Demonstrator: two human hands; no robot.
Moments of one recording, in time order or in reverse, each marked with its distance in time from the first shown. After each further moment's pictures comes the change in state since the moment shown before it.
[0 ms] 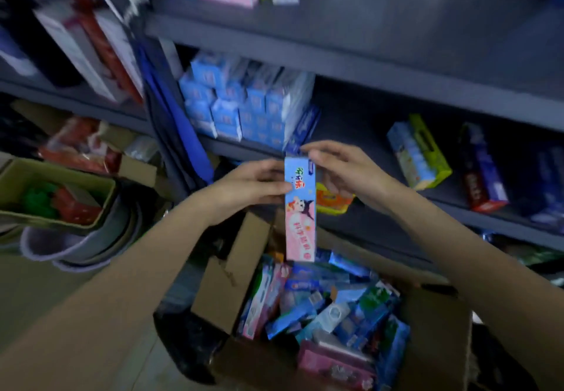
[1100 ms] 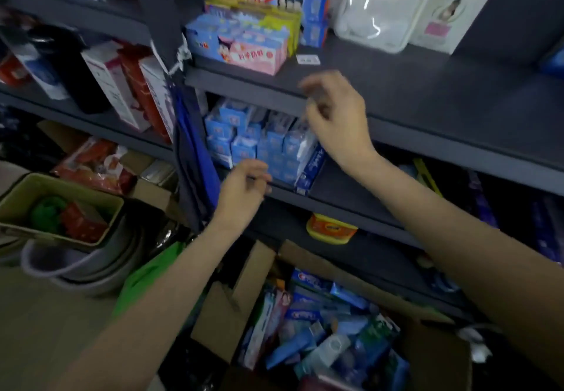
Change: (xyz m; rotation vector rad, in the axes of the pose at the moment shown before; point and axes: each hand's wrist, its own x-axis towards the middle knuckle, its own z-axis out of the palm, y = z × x) left_hand 0.006 0.022 -0.025 0.203 0.672 0.266; right_hand 0.061 -0.115 0.024 -0.569 0.497 -0.771
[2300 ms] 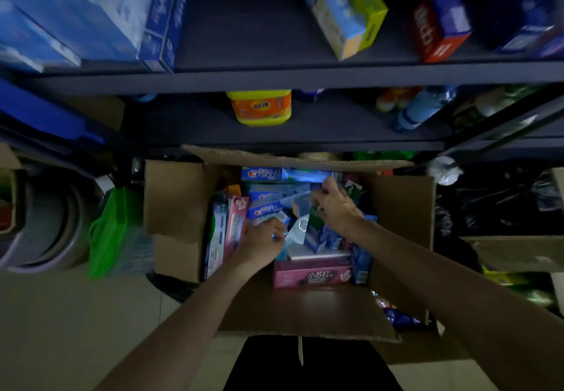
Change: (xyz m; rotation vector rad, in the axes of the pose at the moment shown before) left_hand -0.155 -0.186 0.178 0.706 -0.917 -0.411; right_hand -0.403 0.208 0.006 -0.345 -0.849 0.852
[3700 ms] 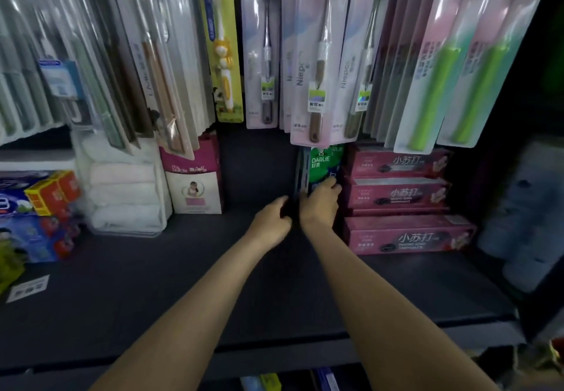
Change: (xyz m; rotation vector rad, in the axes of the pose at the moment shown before) left_hand -0.008 0.457 -0.302 -0.055 0.501 0.668; right_hand 0.014 -0.058 -0.554 0.597 1.164 0.234
